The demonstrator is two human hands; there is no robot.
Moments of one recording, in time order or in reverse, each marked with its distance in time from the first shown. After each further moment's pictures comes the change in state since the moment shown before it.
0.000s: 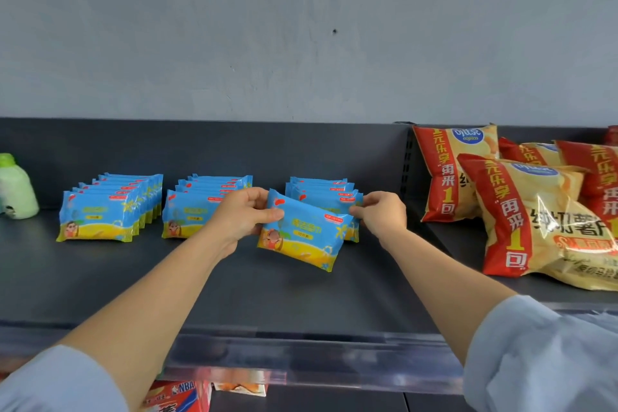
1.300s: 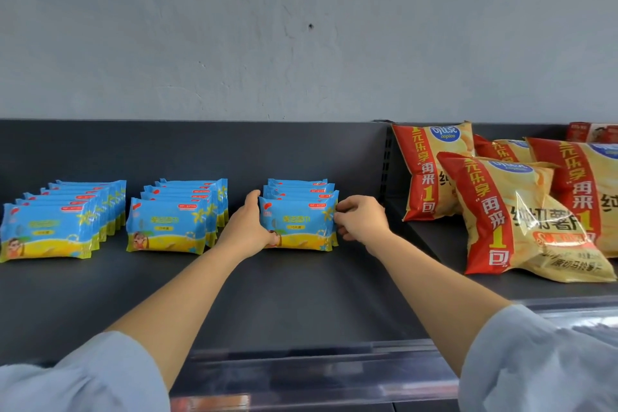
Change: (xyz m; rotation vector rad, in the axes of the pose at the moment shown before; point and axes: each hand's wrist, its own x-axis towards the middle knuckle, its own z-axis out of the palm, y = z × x) left_hand 0.044 -0.028 0.034 0.700 0.028 0.069; right_hand 0.007 0.008 0.005 -0.045 -0.103 0.005
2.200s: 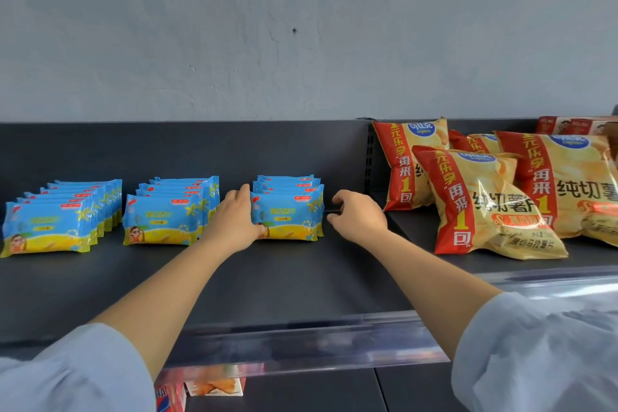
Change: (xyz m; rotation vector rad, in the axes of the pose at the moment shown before) left_hand -0.030 0.018 -0.010 0.345 0.086 0.097; right_hand -0.036 -0.003 -0.029 -0.540 0.044 -0.230
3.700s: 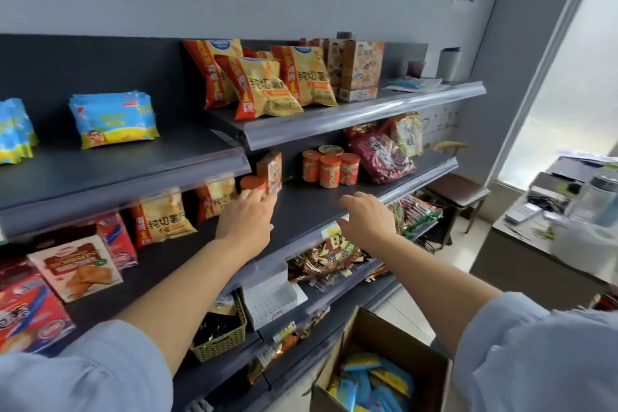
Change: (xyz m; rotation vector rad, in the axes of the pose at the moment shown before) left_hand -0.301 0.147 0.067 0.129 -0.114 0.776; right_hand -0.415 0.106 -0.107 -0.458 0.050 0.453
